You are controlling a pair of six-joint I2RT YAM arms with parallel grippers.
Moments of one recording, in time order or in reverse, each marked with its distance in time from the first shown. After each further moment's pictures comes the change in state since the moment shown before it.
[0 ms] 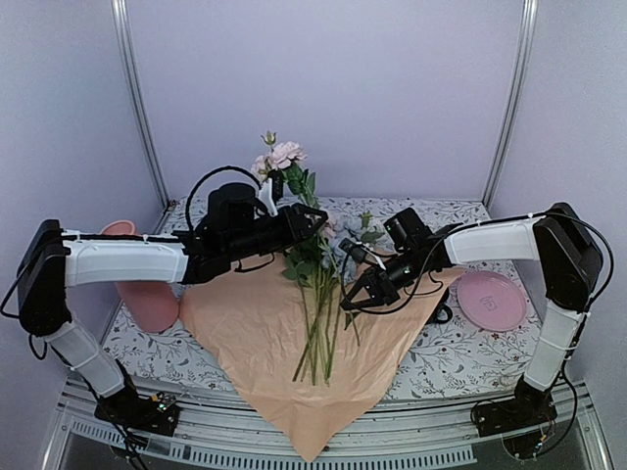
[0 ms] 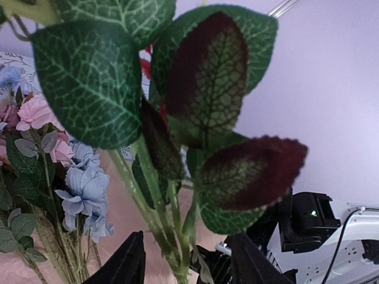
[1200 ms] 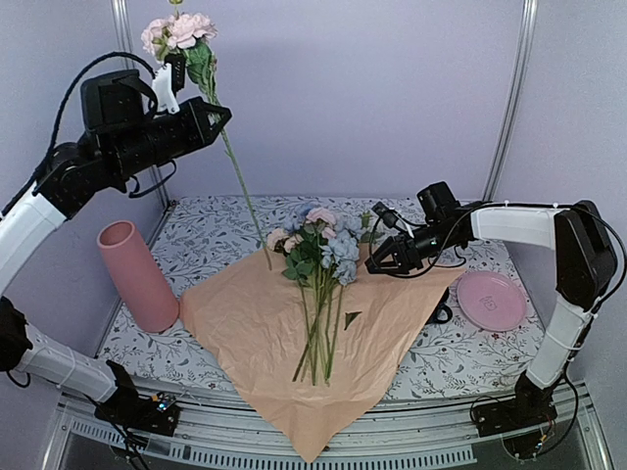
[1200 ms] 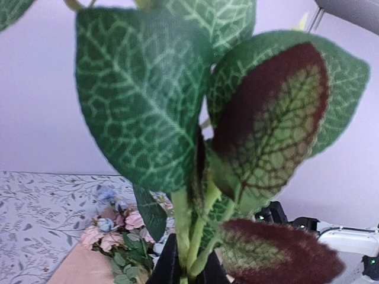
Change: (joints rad) left arm 0.046 -0.339 0.517 -0.766 -0.283 0.336; right arm -0.204 -0.056 0.080 -0.117 -0.001 -0.136
